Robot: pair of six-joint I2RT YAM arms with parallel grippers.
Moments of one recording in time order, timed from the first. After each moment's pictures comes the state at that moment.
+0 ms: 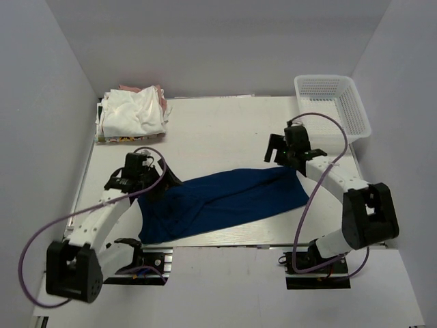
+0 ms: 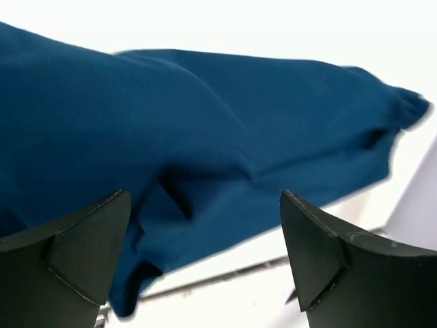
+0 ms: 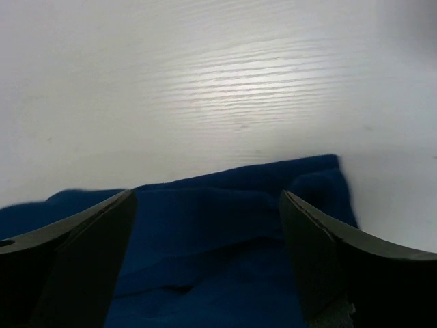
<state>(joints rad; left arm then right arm) -0.19 1.00 0.64 -0.53 0.28 -0.75 0.32 1.44 0.90 -0.25 0.12 0.41</state>
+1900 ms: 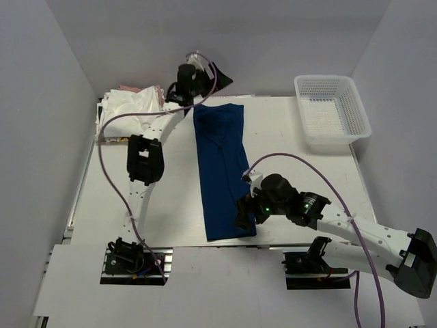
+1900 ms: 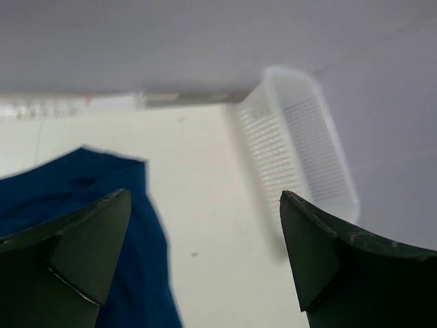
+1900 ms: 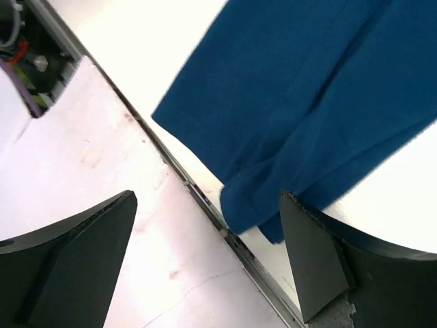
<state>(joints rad) -0.34 2.52 2.31 0.00 0.36 -0.73 0.97 0.96 0.64 -0.41 -0.23 0.36</state>
